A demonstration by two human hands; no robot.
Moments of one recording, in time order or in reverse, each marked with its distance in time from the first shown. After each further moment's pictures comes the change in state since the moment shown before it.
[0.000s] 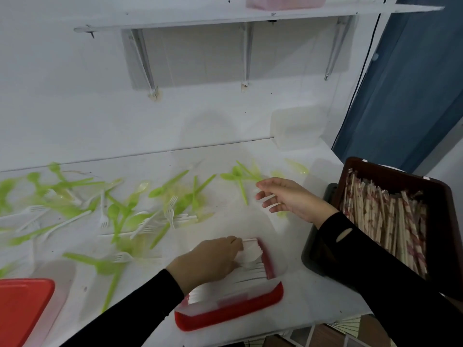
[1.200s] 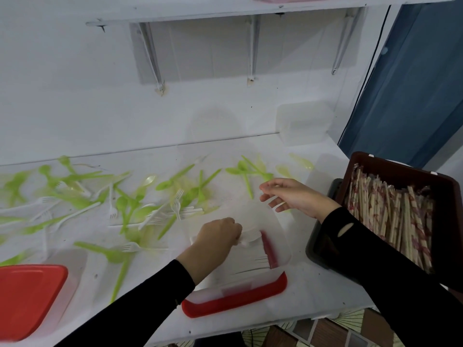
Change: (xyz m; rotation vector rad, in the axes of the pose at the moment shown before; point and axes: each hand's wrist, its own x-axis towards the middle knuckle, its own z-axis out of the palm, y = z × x) left_hand 0.003 0.004 -0.012 0.097 0.146 -0.203; right_hand 0.000 0.009 0.002 -0.159 -0.041 0.039
